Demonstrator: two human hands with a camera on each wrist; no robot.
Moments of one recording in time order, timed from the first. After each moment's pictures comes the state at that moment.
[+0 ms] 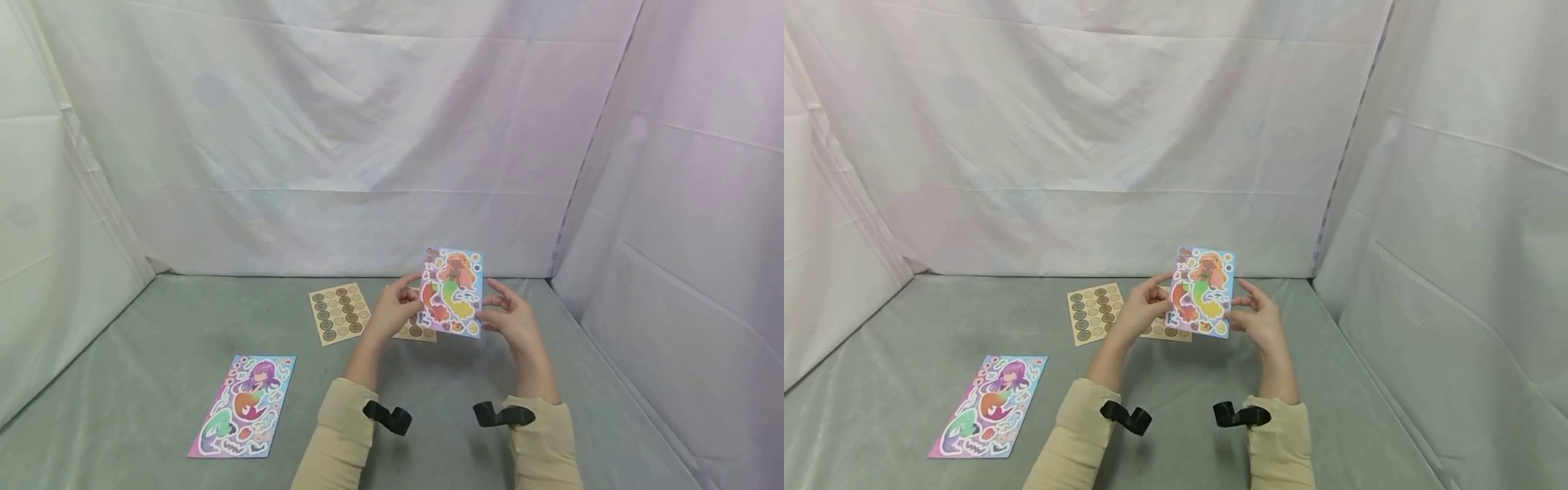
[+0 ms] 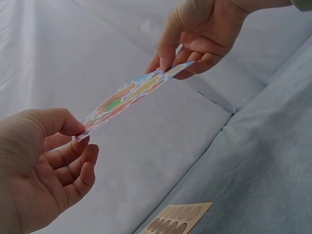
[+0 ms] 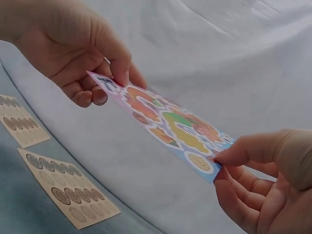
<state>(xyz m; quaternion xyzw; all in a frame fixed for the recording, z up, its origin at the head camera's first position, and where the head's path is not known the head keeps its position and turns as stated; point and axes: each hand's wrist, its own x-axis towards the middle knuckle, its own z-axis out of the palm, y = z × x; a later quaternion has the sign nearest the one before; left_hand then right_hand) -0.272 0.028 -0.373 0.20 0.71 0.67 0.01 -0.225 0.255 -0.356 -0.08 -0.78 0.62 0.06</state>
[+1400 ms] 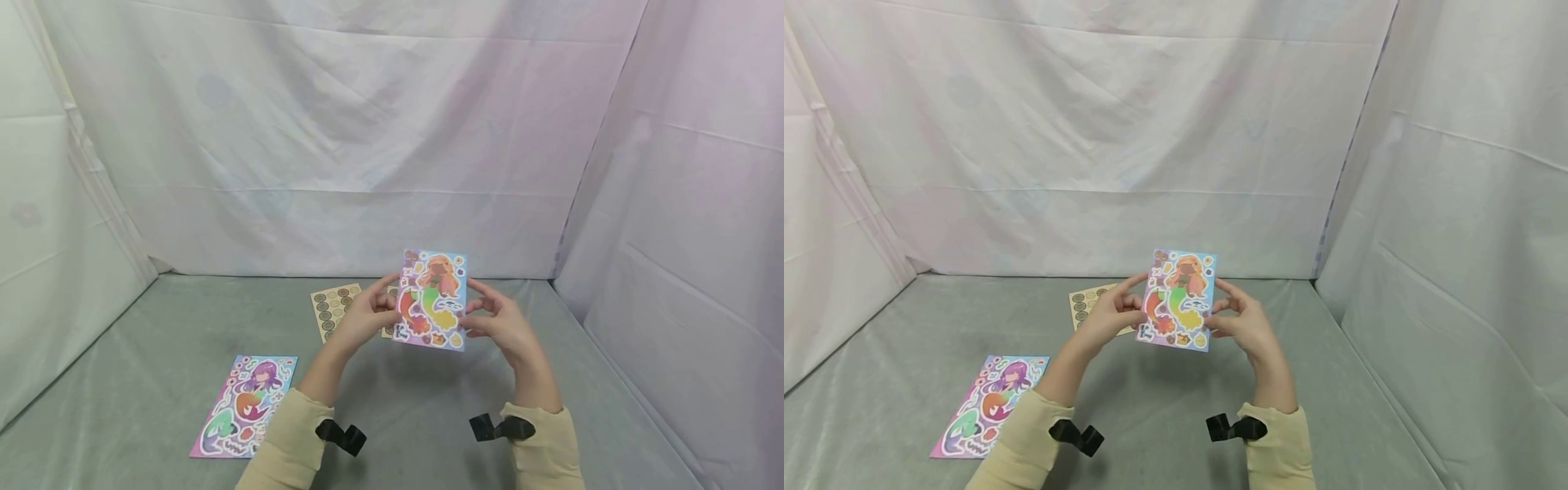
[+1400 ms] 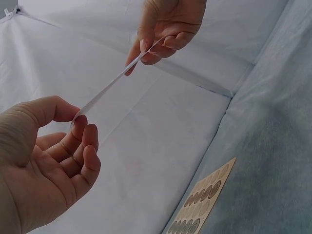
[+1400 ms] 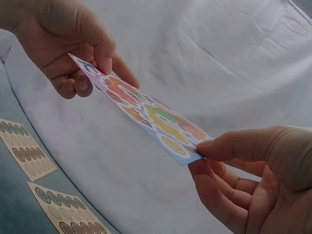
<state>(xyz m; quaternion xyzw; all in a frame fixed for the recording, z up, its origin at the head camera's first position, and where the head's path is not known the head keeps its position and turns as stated) -0.245 -0.026 -0.356 0.23 0.69 0.68 0.06 -0.207 0.228 -0.335 0.01 -0.80 0.60 0.01</state>
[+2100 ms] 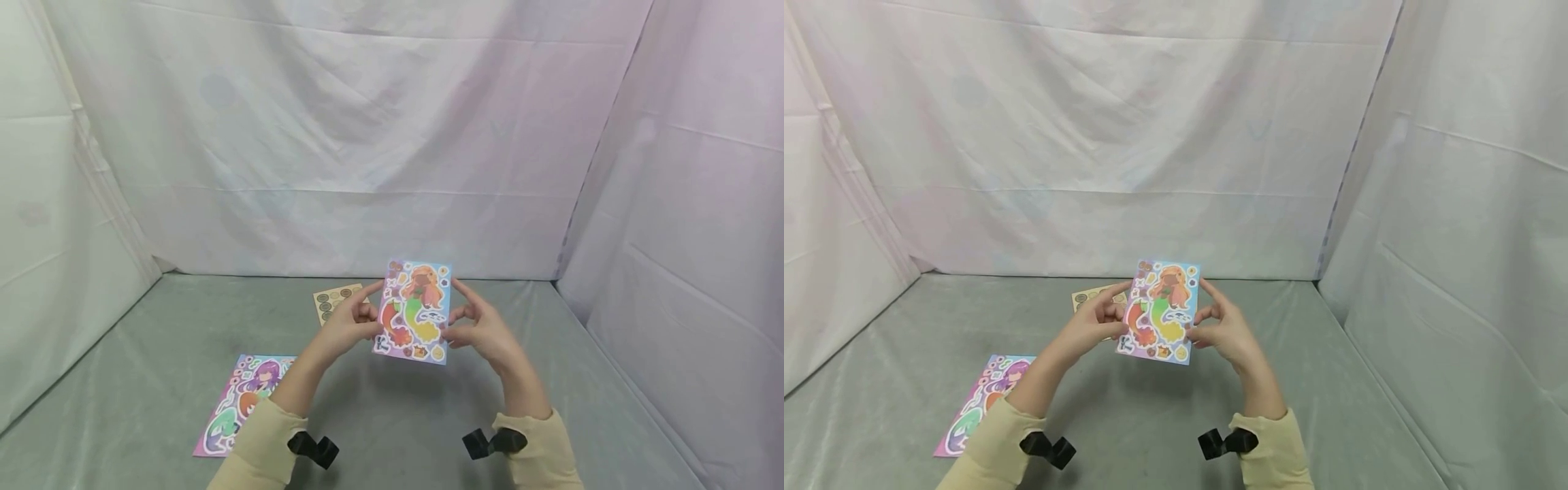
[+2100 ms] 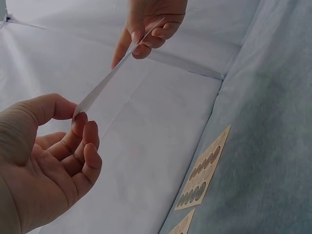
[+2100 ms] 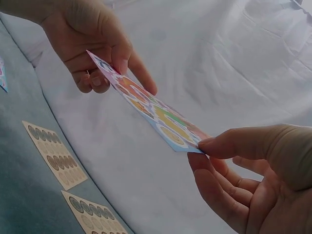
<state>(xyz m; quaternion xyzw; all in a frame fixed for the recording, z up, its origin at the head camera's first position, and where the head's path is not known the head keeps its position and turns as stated) -0.236 -0.057 -0.362 0.25 0.72 0.65 0.07 -0.200 0.203 -0.337 0.06 -0.79 0.61 -0.02</state>
